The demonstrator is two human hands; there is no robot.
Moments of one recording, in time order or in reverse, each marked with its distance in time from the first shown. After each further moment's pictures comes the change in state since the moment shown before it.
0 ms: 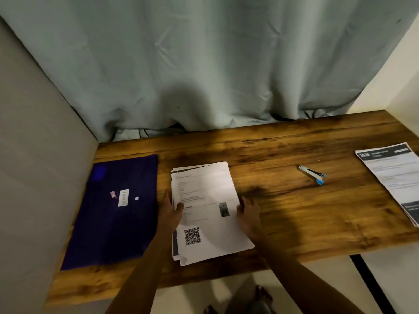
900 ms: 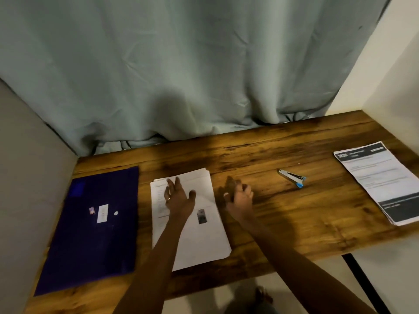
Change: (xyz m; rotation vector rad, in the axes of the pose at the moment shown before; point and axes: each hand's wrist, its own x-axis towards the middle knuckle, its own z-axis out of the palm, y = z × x) left_hand 0.011 0.087 0.068 0.429 0.043 0.129; right_hand 0.028 -0.011 -0.062 0.028 0.083 -0.032
